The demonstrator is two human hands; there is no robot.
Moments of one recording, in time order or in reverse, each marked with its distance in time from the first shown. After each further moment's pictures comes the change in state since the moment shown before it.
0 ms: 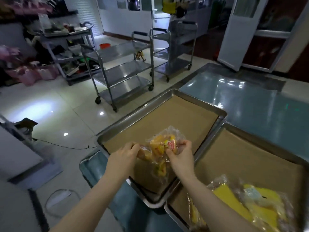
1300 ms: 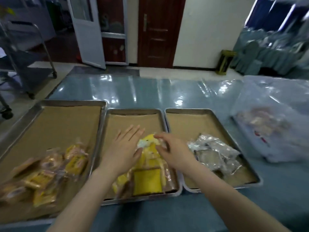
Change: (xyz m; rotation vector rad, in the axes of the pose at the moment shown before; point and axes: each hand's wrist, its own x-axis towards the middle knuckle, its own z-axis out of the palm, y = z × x) left_hand -0.027 0.228 -0.047 -0.534 -0.009 0.961; right_hand -0.202 -0.008 -0.230 -0.686 0.369 -0.083
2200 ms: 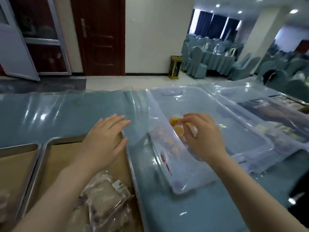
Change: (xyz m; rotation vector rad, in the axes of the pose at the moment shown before) left_hand 0.309 0.319 0.120 -0.136 0.114 0.175; right_hand -0.038 0.348 -0.376 -0.380 0.603 0.056
